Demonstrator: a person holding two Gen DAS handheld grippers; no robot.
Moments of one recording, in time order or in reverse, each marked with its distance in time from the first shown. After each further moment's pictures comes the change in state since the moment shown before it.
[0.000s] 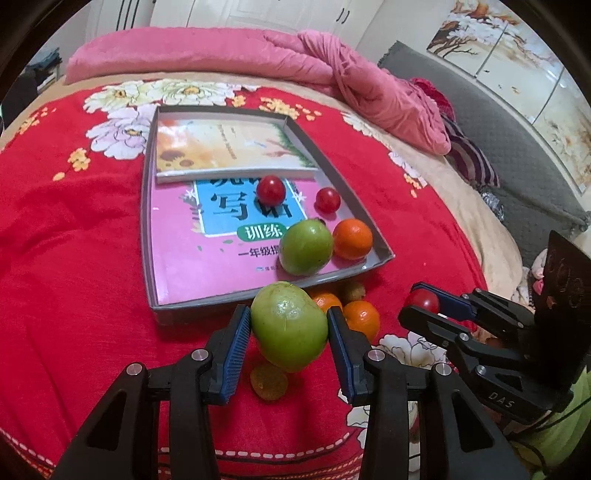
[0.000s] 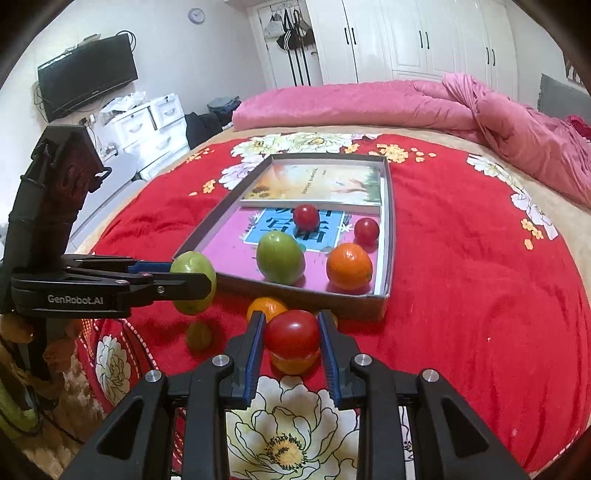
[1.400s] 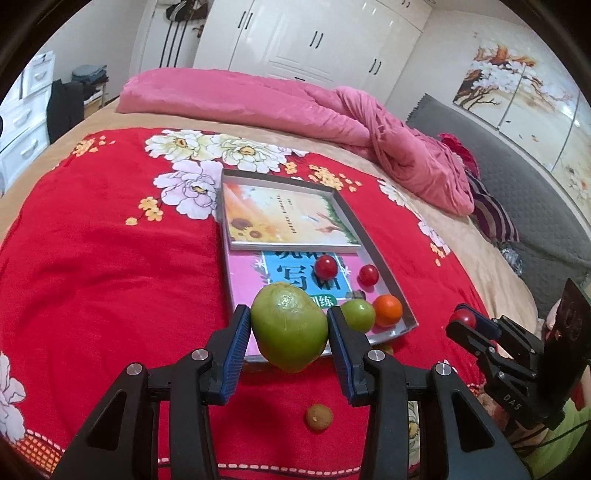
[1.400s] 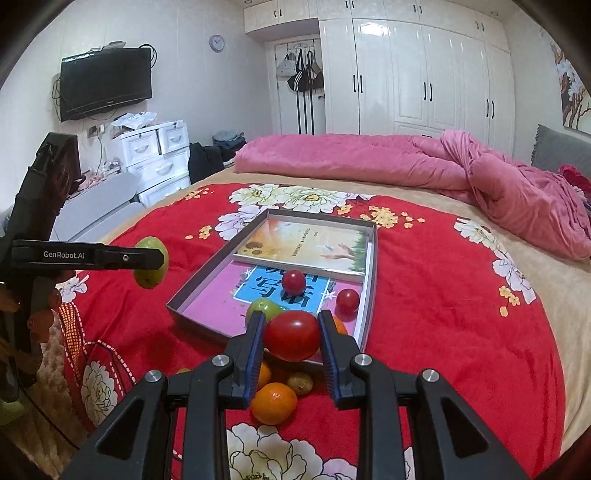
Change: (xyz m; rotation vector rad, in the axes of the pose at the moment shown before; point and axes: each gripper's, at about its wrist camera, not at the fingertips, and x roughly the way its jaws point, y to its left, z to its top) left arm -0.055 0.039 0.021 -0.090 -0.202 0.101; right arm -0.023 0.003 0.025 -0.104 -0.180 -0.065
